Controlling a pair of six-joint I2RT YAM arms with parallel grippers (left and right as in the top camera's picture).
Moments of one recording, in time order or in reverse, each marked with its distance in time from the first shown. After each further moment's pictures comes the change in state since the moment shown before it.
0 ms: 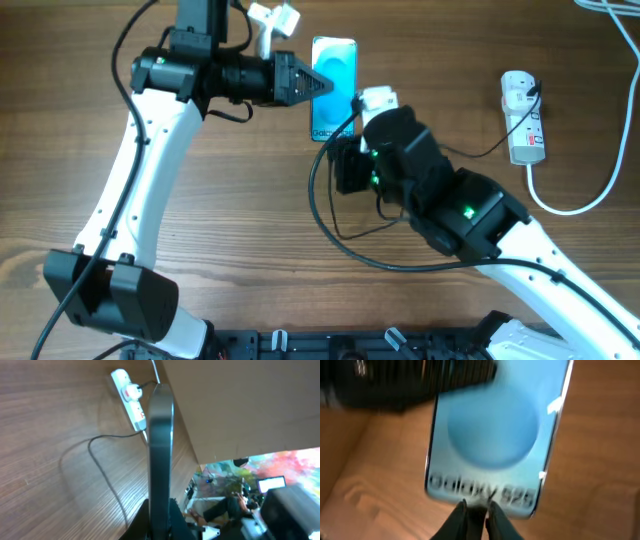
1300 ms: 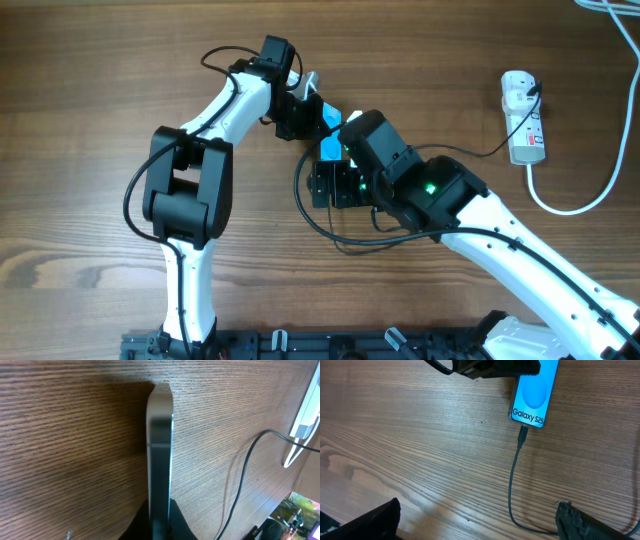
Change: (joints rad) left arm -0.082 0.536 -0.001 0.083 -0.404 -0.069; right arm -0.003 0.136 0.003 -0.214 -0.134 0.081
